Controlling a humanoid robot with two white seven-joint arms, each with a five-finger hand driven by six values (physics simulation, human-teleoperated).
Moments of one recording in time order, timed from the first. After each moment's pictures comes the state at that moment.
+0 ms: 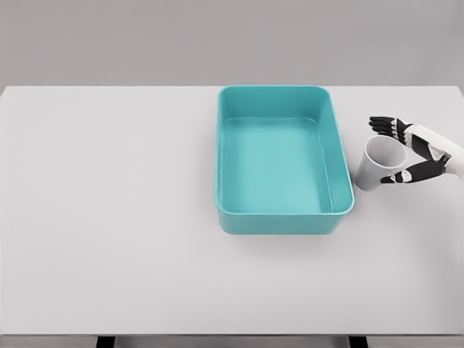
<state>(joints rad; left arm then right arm) 0.02 0.00 -0.16 -0.08 0.12 -0.03 0.14 -0.46 -0.83 0.54 -1.07 -0.56 -0.44 0.61</state>
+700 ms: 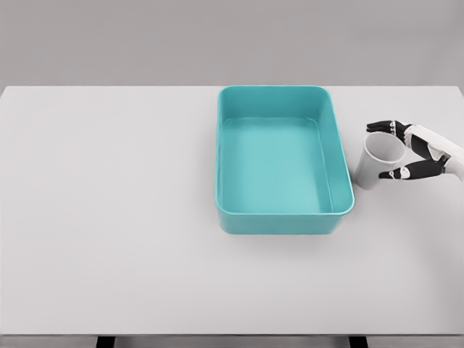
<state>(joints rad) 0.02 0.00 -0.16 -0.08 0.12 -0.03 0.14 -0.46 -0.83 0.54 -1.07 -0.55 -0.44 0.61</state>
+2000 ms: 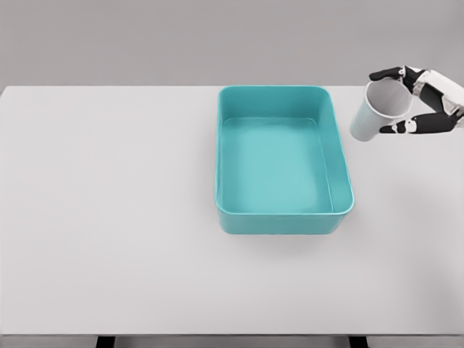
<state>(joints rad) 0.02 0.00 -0.16 -0.08 0.12 -0.03 0.14 -0.51 -0.83 0.40 -1.25 -0.55 -0.44 0.61</state>
